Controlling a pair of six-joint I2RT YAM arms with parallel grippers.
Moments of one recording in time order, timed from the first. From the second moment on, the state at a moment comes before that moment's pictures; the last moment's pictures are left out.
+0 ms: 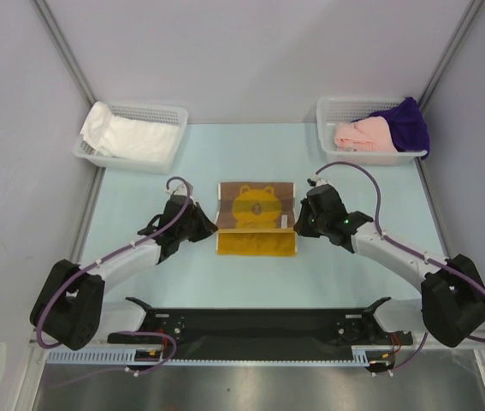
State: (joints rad) left arm -0.46 1.26 0.57 -0.01 0.03 -0.75; right arm 0.58 1.30 0.78 -0.29 0.06 0.58
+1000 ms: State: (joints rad) left arm -0.46 1.17 0.55 -0.02 0.06 -0.73; right arm 0.59 1.20 0.78 -0.33 0.06 0.58
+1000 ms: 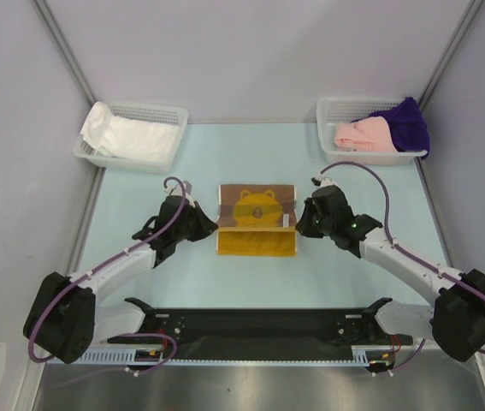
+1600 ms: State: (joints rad) left arm -0.47 1.22 0.43 0.06 0.09 -0.74; right arm 0.63 1.26 0.61 -0.22 0.04 0.62
